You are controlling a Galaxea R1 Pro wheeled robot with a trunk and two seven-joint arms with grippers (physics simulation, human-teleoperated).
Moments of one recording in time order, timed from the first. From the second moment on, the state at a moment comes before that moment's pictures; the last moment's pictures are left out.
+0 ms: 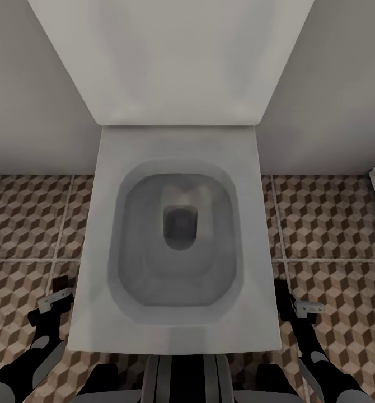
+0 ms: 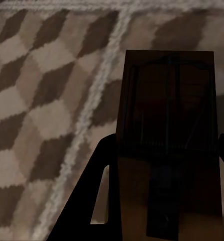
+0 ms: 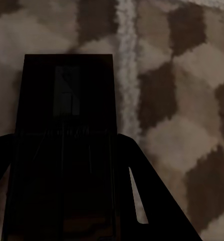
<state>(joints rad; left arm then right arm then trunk) -0.53 0.35 -0.38 -0.56 0.61 -0.48 0.43 -0.53 -0.20 0.06 -0.39 -0.08 -0.65 -0.13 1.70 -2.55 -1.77</state>
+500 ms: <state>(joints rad) -0.53 0.35 -0.38 -0.56 0.61 -0.48 0.43 -0.52 -0.20 0.06 -0.34 -0.08 -0.80 -0.13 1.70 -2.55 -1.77</state>
